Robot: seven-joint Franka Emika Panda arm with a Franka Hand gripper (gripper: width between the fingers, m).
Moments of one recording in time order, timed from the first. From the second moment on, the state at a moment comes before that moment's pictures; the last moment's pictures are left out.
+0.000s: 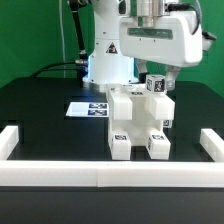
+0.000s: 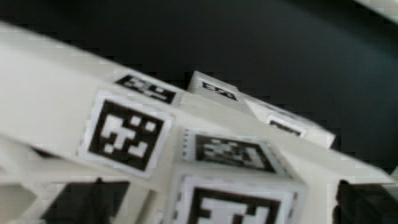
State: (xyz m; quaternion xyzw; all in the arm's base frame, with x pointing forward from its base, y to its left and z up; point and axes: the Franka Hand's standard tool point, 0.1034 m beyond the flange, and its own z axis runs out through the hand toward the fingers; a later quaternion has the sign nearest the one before) arm 0.507 0.051 0.111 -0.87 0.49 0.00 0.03
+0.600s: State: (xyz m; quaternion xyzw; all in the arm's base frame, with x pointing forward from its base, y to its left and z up) arm 0.508 0.052 0.112 -0.97 0.26 -0.01 0.03
